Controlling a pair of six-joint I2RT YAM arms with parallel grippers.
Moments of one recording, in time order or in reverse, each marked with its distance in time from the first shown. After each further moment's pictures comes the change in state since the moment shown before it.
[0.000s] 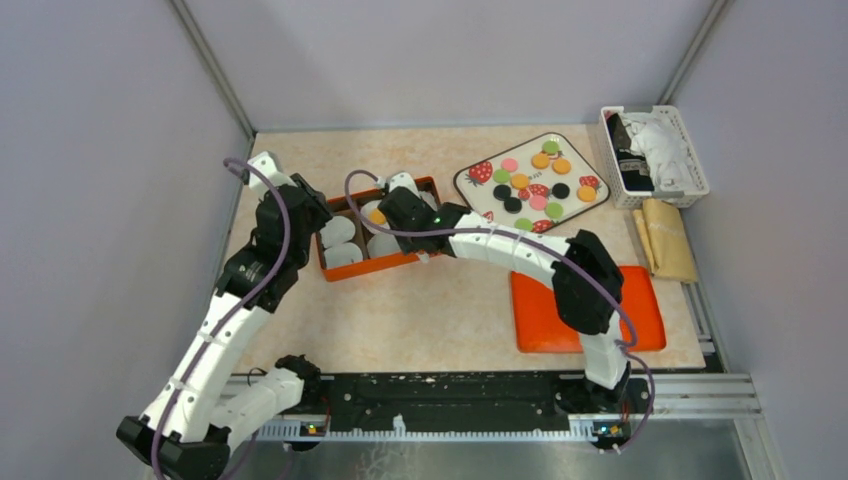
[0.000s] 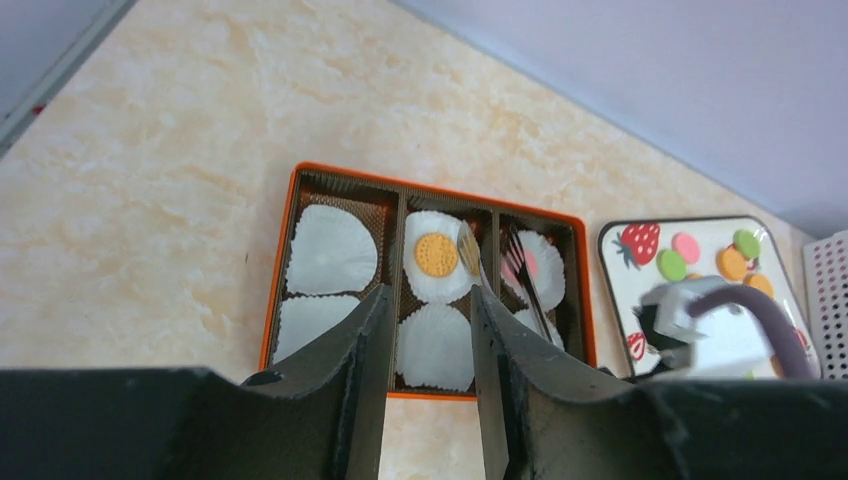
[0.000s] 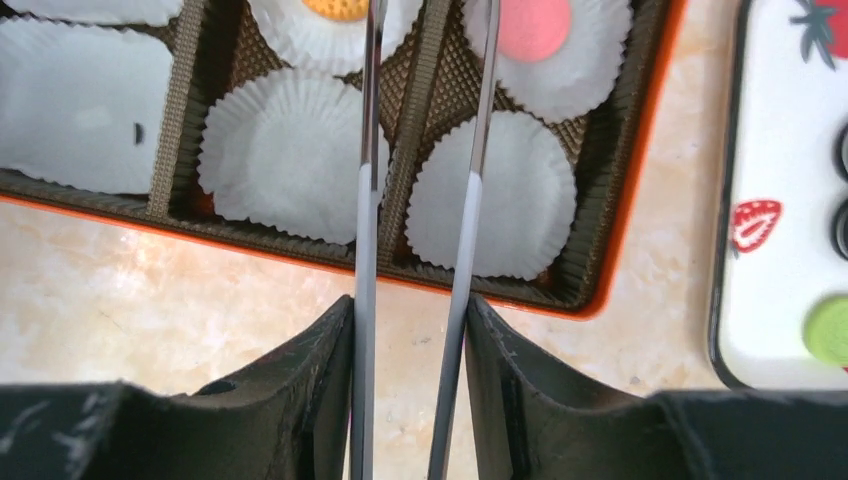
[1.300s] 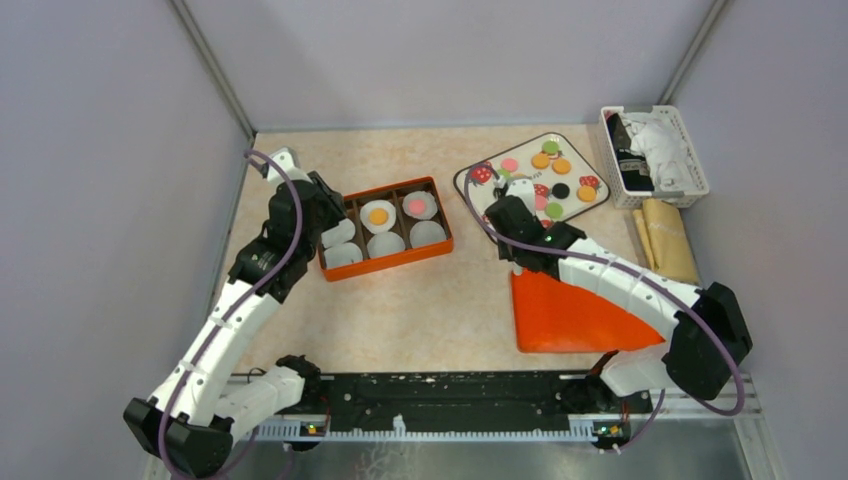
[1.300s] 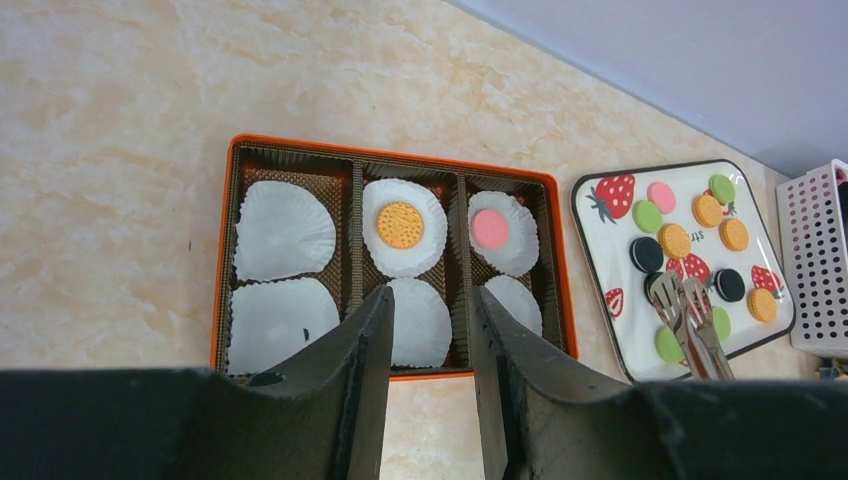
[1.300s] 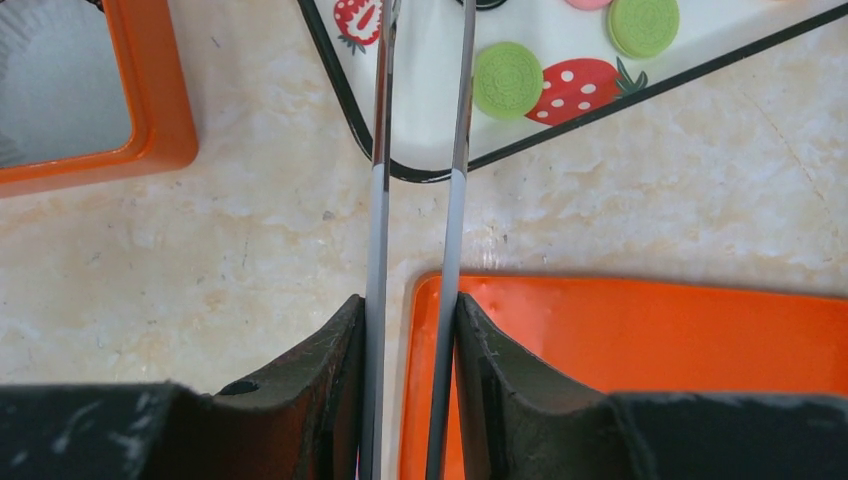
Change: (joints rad) left arm 0.001 0.056 -0.003 0.047 0.107 -0.003; right arm -0.249 -0.634 -0.639 0.011 0.124 0.108
